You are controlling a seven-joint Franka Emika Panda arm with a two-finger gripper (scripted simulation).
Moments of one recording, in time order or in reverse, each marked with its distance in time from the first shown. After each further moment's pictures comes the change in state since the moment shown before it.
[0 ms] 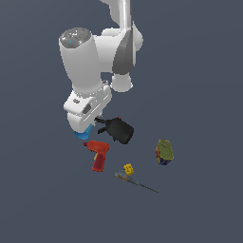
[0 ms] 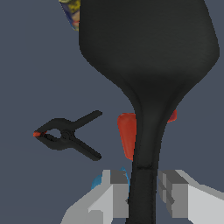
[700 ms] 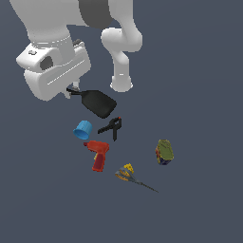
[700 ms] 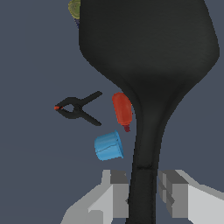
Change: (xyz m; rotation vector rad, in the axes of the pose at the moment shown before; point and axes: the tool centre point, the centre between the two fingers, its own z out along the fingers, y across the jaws) arm -0.068 0.011 -0.119 -0.001 0.000 0.001
